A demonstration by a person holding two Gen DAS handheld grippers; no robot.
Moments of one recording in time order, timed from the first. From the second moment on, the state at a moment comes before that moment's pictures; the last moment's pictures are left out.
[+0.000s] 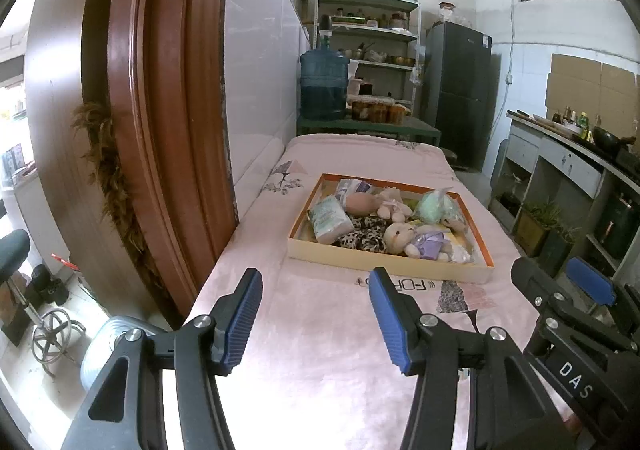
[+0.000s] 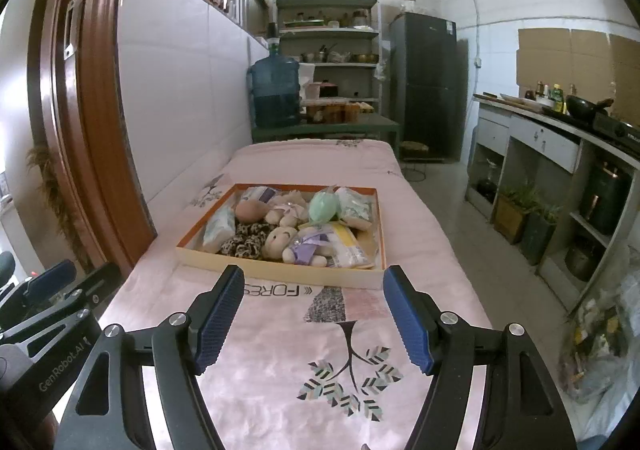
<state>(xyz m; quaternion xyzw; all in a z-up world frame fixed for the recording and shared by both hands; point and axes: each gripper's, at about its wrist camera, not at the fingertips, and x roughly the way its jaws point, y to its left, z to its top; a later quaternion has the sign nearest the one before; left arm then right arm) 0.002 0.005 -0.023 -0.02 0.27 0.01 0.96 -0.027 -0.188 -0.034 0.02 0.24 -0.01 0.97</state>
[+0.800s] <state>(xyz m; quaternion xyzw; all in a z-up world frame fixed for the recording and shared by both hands) 0.003 0.008 -0.030 -0.02 0.28 0.01 0.96 -0.022 -0.188 -0.039 0.02 0.25 -0.01 0.97</state>
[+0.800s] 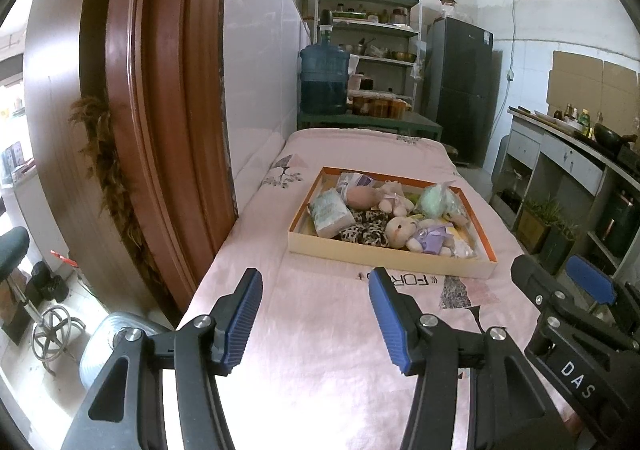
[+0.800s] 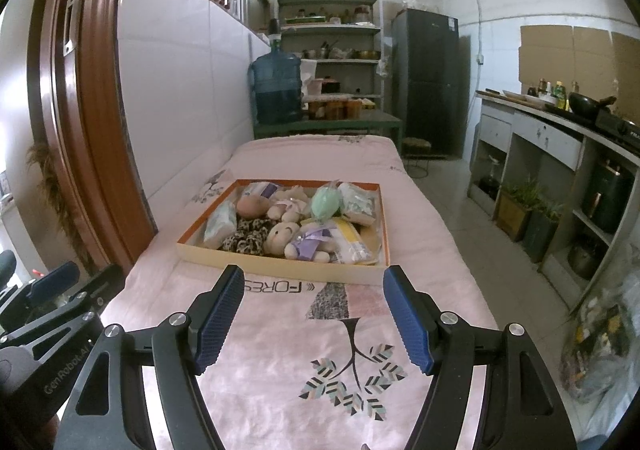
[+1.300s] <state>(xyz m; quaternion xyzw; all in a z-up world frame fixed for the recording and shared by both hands) 0.004 0.010 -0.036 -0.02 0.28 0.01 0.96 -0.021 -0.188 -0.044 0.02 0.25 0.00 0.97</state>
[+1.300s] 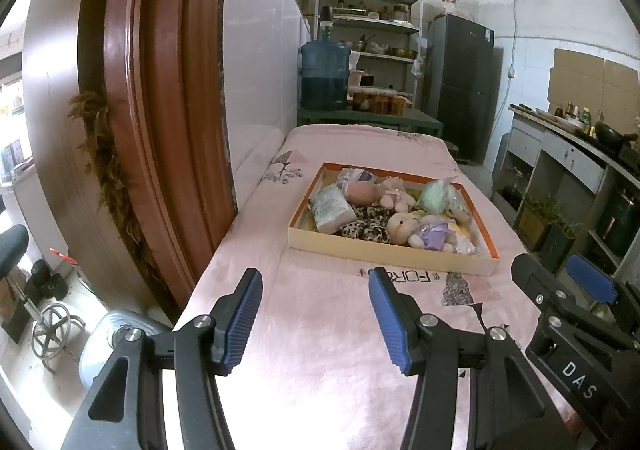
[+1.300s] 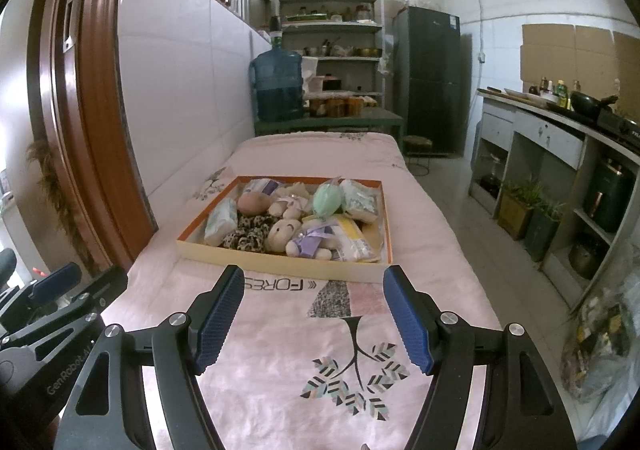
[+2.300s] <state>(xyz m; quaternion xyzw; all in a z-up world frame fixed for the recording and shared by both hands) 0.013 0.007 -0.041 -0.02 0.30 0.01 0.95 -0.018 -0.191 -0.056 0.03 0.26 0.00 0.97</state>
